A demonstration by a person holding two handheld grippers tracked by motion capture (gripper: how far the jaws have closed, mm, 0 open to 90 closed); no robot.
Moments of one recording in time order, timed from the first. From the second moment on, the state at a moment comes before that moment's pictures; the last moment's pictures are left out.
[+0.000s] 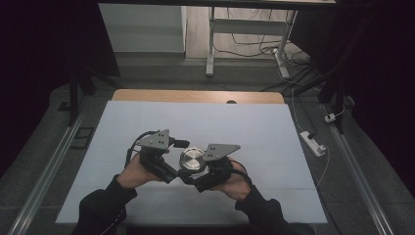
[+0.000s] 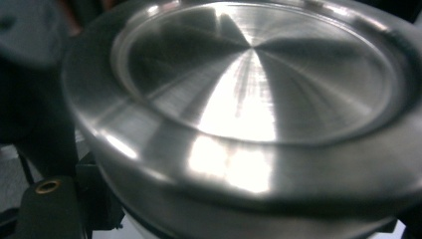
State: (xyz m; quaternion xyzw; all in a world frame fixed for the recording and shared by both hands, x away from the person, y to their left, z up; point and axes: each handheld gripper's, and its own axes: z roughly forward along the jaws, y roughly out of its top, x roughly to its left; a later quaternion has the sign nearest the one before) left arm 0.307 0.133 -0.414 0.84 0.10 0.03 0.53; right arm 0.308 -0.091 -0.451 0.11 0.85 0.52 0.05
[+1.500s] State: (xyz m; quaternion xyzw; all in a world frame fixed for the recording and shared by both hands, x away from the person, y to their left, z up) left arm 0.287 0.097 -0.416 0.80 0.22 0.15 0.53; right arm 0.316 -0.096 -0.454 0.19 0.83 0.52 0.08
